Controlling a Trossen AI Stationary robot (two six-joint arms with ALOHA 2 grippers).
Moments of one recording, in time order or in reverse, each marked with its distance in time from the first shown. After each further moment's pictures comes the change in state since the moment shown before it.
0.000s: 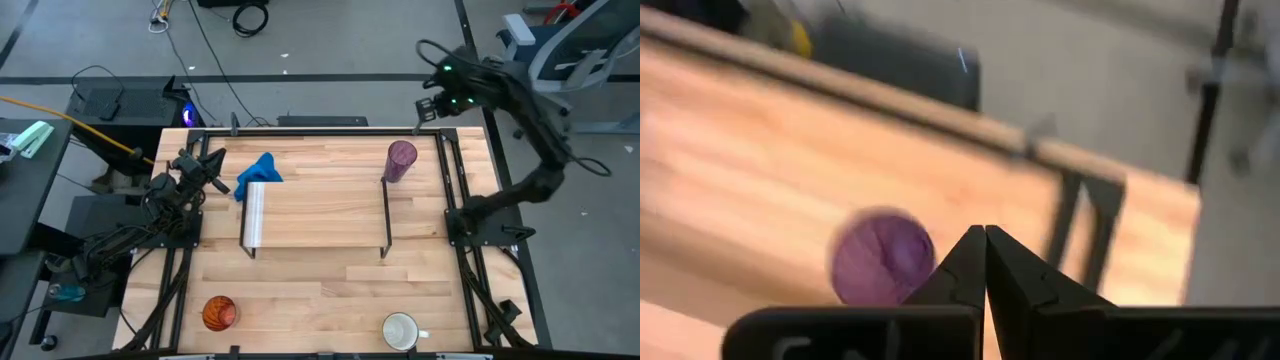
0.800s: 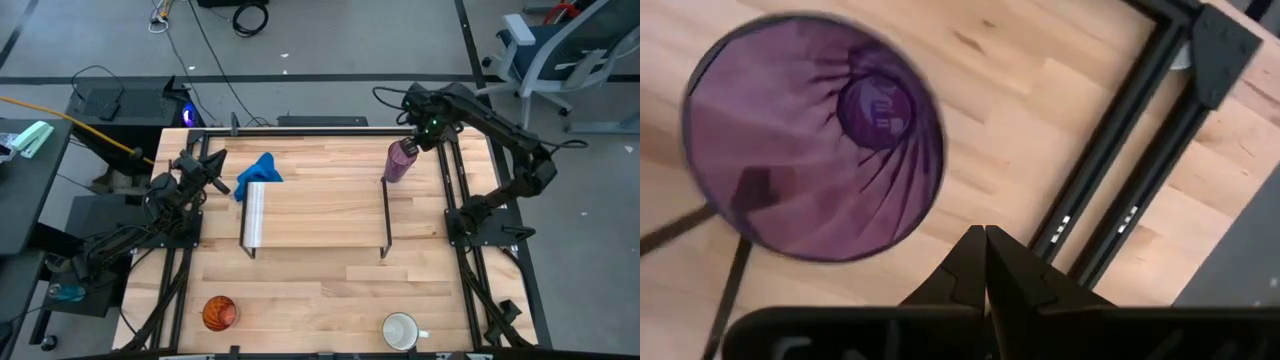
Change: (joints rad) left arm 0.000 0.000 0.000 -0.031 0.000 -0.025; right arm -0.013 0.062 -0.466 0.100 -0.128 -0.091
